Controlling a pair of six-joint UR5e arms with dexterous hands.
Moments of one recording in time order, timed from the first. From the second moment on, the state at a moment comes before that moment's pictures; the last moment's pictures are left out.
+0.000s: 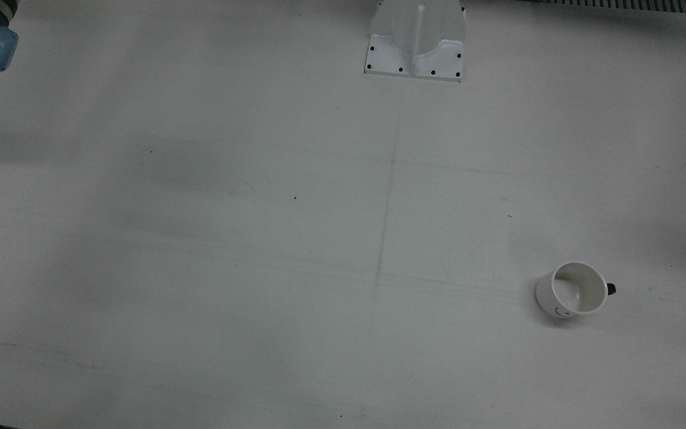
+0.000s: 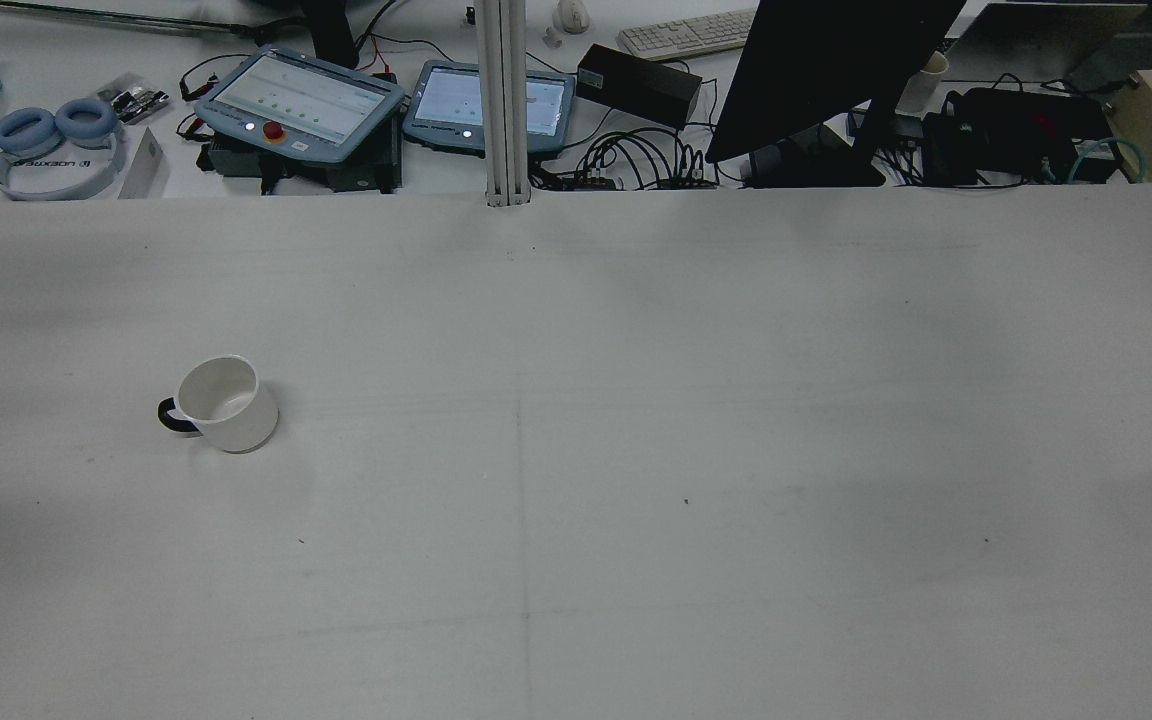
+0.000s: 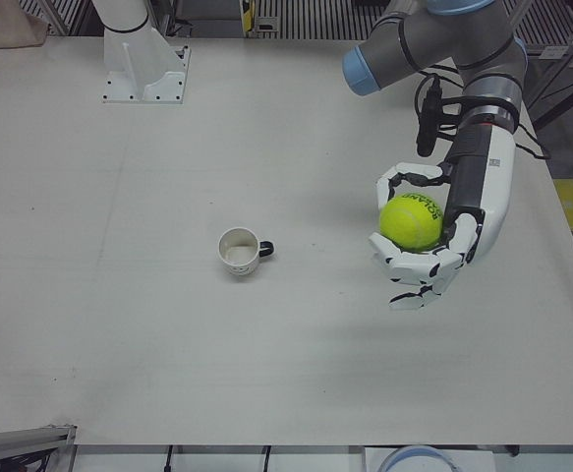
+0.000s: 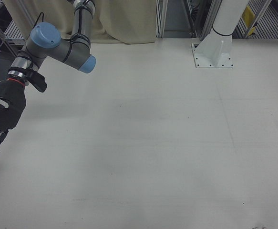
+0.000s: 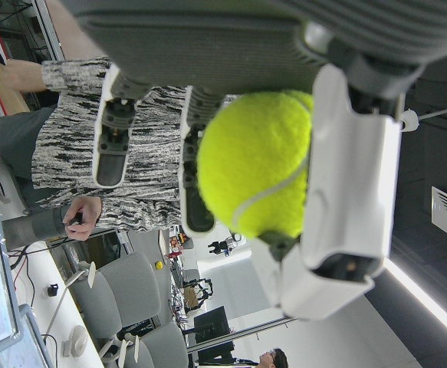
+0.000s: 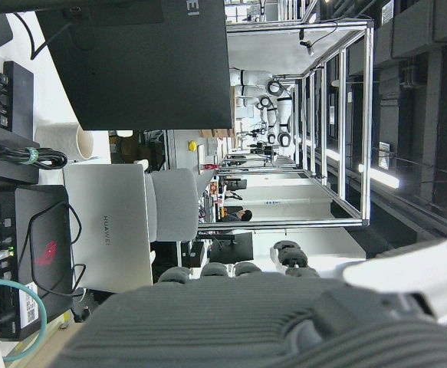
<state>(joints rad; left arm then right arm) -1.43 -1.79 -1.77 0.10 1.64 0.26 1.49 -1.45 1.48 -3.32 -1.41 0.09</state>
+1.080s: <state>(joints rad) -0.99 -1.78 -1.81 0.06 1.60 0.35 1.49 -1.45 1.48 -3.32 -1.41 0.09</state>
